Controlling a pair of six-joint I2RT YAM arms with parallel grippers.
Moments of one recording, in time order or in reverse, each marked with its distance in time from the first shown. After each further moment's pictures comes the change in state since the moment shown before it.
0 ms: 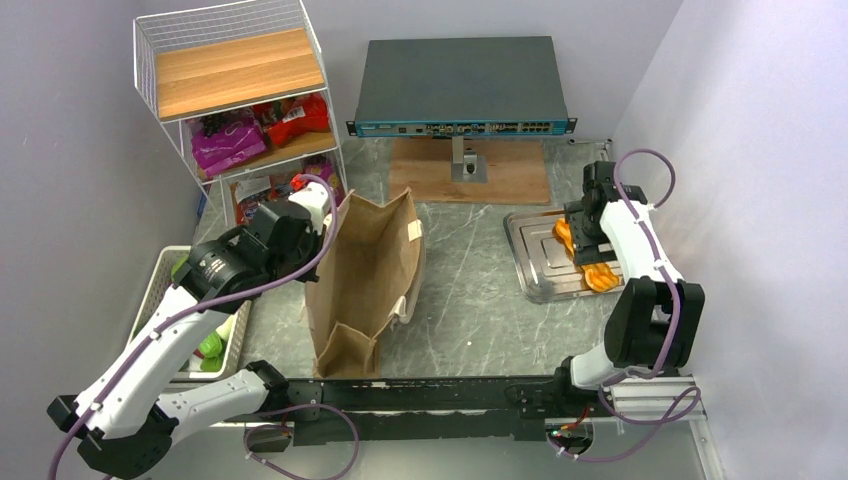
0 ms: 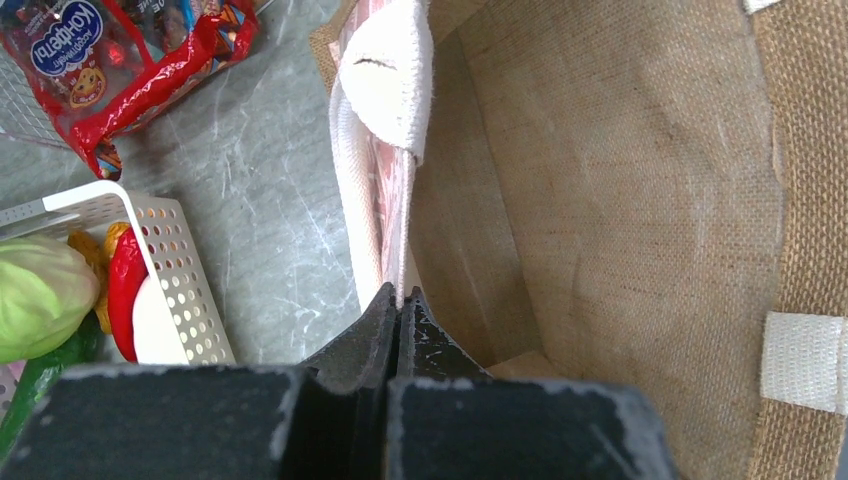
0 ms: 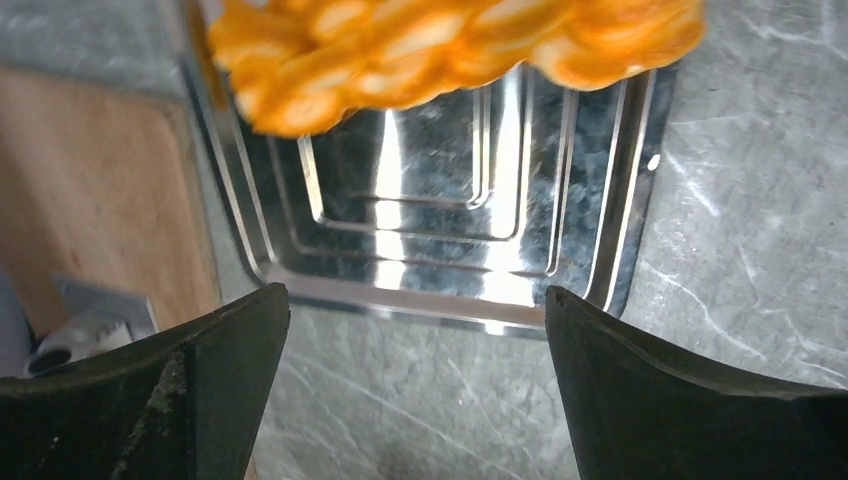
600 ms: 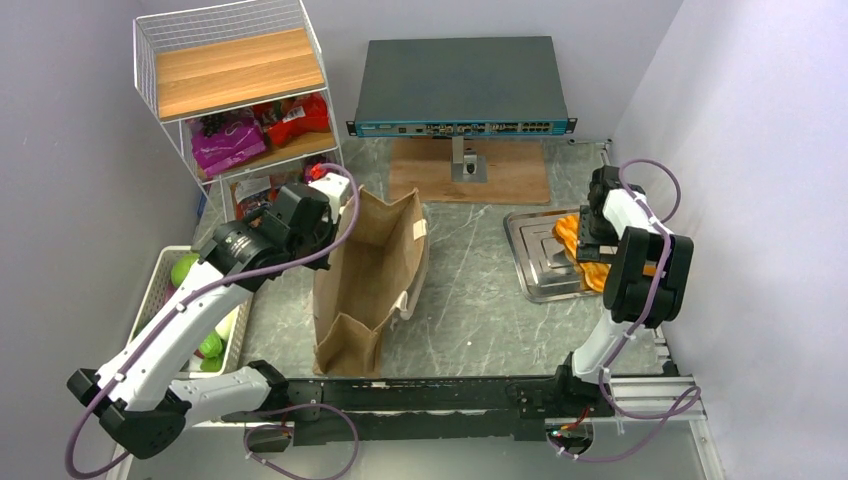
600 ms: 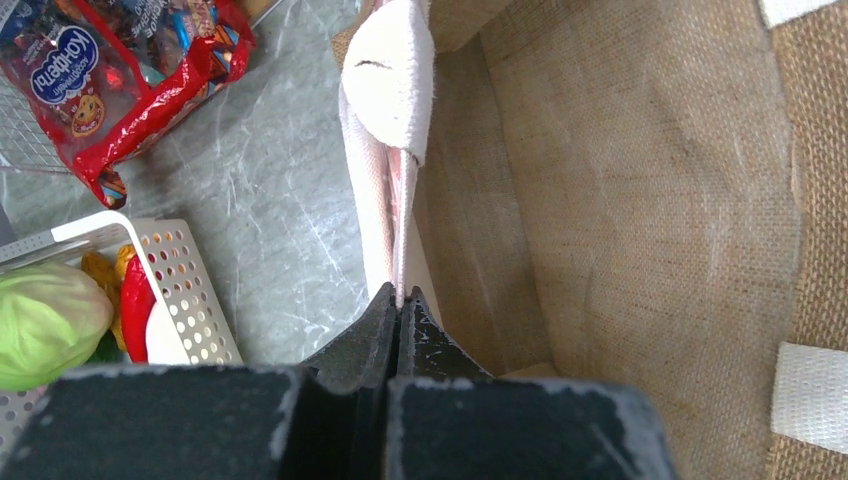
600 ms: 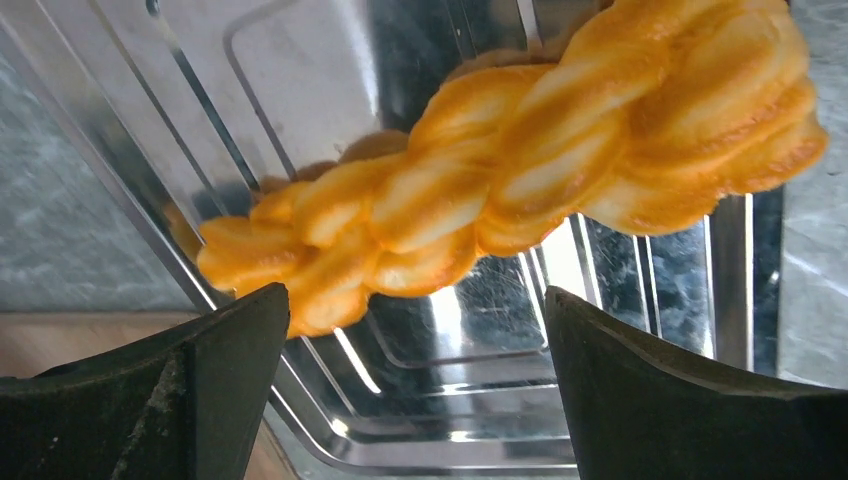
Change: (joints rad) left arm 0.017 0.115 0.033 0.032 0.010 0.049; right arm -0.127 0.289 0.029 0.124 0.021 0.196
